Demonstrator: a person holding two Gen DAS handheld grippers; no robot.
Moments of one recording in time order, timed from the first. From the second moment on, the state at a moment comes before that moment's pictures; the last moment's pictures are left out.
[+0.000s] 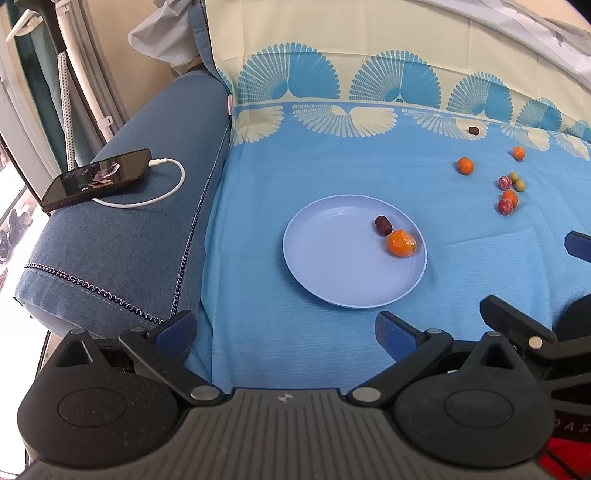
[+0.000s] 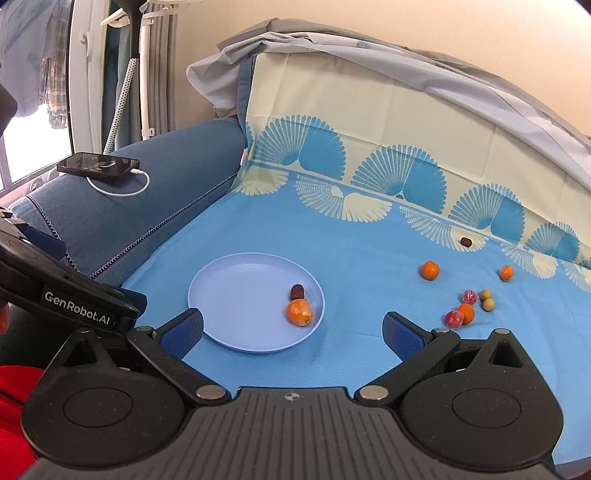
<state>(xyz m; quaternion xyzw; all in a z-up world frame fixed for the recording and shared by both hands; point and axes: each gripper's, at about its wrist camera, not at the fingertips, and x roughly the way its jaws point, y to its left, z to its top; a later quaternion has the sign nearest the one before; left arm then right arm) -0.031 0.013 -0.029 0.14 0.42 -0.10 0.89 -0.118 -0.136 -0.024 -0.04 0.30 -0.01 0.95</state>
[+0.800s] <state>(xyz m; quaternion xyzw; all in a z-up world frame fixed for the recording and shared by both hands) 0.057 -0.085 -0.040 0.16 0.46 -0.13 0.86 -0.047 -0.279 -0.100 0.12 0.31 -0.20 0.92</state>
